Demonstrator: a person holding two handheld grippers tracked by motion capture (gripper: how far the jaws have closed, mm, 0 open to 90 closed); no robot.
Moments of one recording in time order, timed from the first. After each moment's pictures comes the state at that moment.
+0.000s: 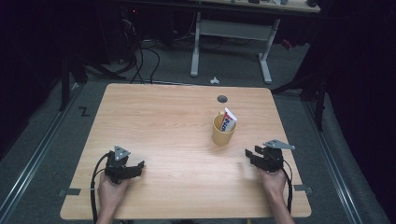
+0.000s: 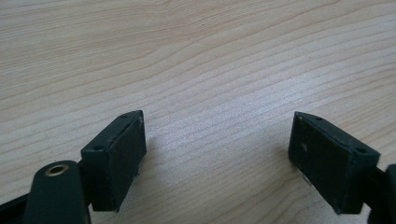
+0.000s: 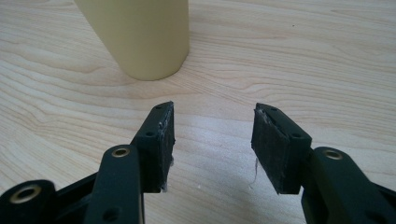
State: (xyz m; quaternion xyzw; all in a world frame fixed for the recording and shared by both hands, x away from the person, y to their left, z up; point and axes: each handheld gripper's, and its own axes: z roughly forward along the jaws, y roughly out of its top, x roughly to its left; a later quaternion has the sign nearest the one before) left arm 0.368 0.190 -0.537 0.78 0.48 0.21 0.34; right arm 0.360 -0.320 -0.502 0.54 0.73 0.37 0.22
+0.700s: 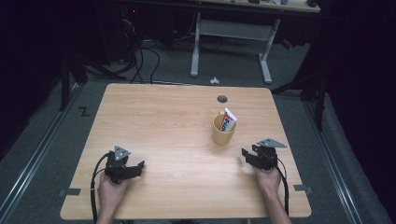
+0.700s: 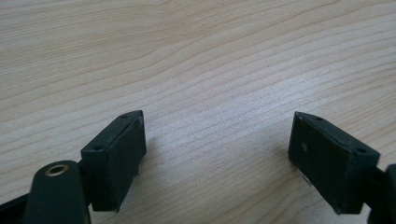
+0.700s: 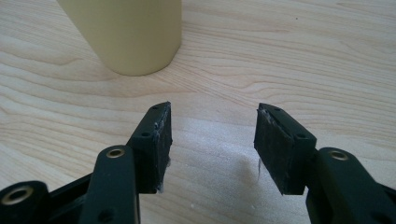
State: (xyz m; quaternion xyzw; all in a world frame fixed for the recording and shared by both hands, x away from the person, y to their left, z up) left arm 0.368 0.190 -0.537 0.78 0.48 0.21 0.34; right arm 0.374 -0.311 -0.517 0.54 0.73 0.35 0.24
